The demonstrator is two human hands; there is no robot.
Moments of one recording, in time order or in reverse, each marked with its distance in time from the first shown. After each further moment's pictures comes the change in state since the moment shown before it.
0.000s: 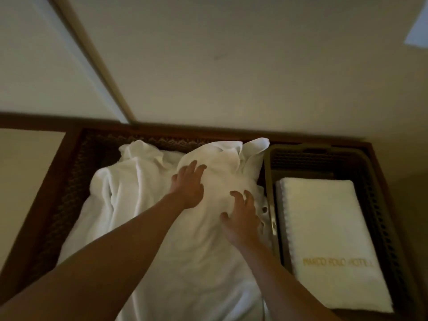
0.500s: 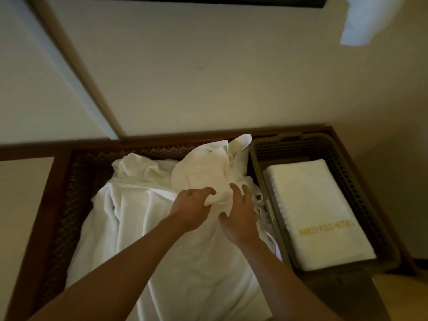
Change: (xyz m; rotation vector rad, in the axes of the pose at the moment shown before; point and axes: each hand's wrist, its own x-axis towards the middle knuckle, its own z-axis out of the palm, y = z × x) left_hand -0.073 -0.003 -0.016 -0.111 0.084 0.403; right_hand -0.053 -0.028 0.006 0.051 0.167 0.015
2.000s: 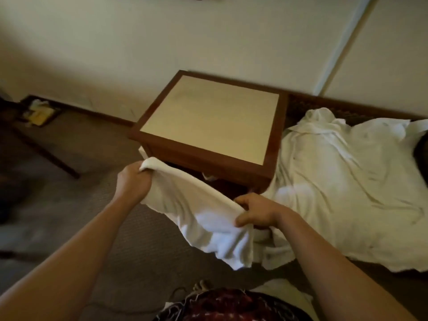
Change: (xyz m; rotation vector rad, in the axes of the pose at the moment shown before) left_hand -0.735 -0.301 -0.169 -0.382 0.726 -0.916; right_hand -0.456 -0.284 0.240 -0.139 -0.965 -0.525
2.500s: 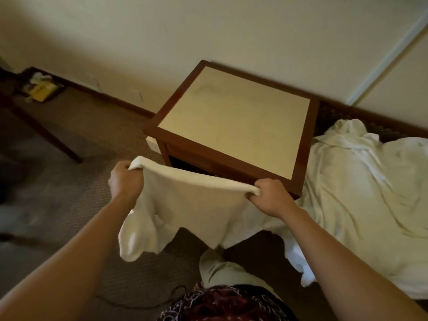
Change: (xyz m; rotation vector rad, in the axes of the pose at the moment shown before) left_hand 0.080 -0.065 -0.032 -0.242 0.223 -0.340; right_hand 0.104 -0.039 -0.016 -0.297 0.420 0.023
